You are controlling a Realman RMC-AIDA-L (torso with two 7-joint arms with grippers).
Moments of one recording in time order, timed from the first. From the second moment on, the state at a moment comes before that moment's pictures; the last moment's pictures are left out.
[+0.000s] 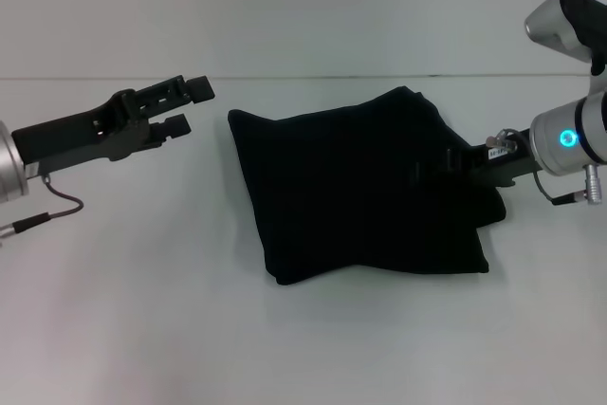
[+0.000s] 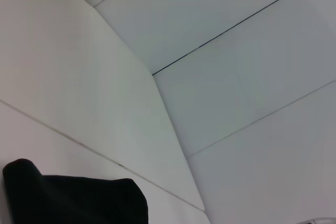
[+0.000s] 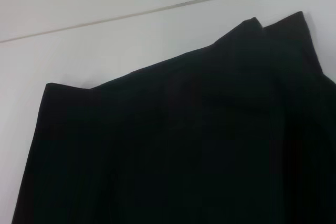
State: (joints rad) left arm -0.50 -2.06 0.70 0.77 1.78 1.44 -2.33; right arm 0.94 2.00 -0.89 -0.45 -2.45 -1.02 2.65
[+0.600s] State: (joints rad) left arm -0.50 -2.06 0.69 0.77 1.78 1.43 -2.33; right arm 0.93 2.01 -0.89 -0.48 -2.45 -1.00 2.65
